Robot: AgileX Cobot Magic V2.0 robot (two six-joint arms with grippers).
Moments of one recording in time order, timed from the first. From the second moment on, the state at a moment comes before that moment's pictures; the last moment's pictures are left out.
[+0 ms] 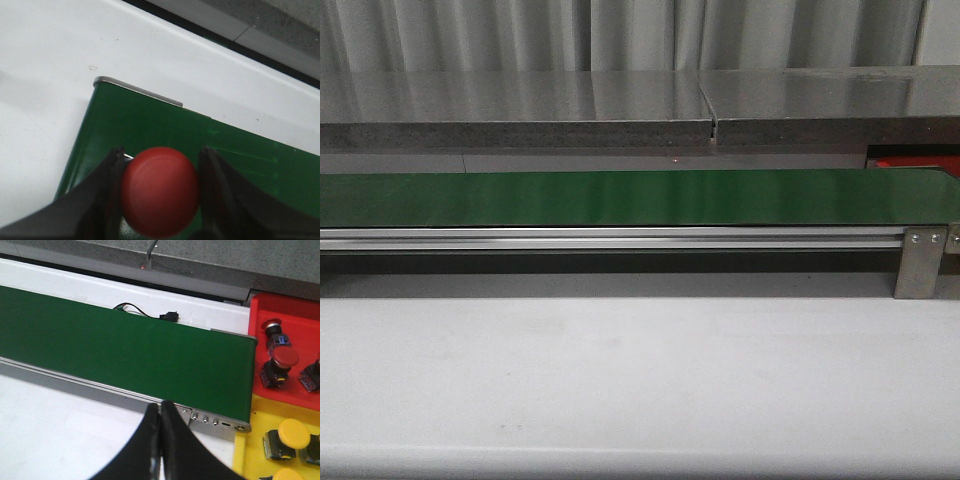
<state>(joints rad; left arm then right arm) 0.36 1.86 -1.36 -0.87 0.62 0.78 -0.11 0.86 -0.83 0.52 0.63 -0.54</state>
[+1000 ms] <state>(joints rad) 0.35 1.80 -1.54 -0.84 0.69 0.79 -0.11 0.86 -0.83 0.52 0.63 -0.54</state>
